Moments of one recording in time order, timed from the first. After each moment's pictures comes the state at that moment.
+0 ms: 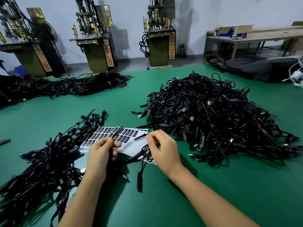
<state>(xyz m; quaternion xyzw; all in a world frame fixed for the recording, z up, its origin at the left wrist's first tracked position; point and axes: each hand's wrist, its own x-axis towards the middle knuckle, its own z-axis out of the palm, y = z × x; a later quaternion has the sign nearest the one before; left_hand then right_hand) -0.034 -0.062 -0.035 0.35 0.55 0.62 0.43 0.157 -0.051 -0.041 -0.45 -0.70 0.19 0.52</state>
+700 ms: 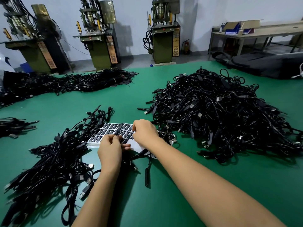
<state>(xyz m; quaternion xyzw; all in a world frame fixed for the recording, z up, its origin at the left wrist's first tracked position) -0.022 -0.055 -0.045 0.31 0.65 0.62 0.31 0.079 0.010 -0.013 -0.56 -0.79 0.16 0.17</state>
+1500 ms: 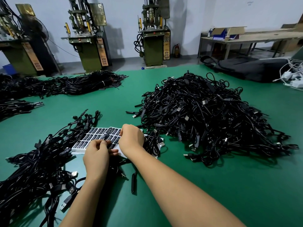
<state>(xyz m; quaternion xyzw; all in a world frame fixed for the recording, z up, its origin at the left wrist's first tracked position) -0.022 -0.053 -0.050 0.33 0.65 0.61 0.31 0.071 -0.004 -0.008 -0.62 -0.72 0.20 0.23</state>
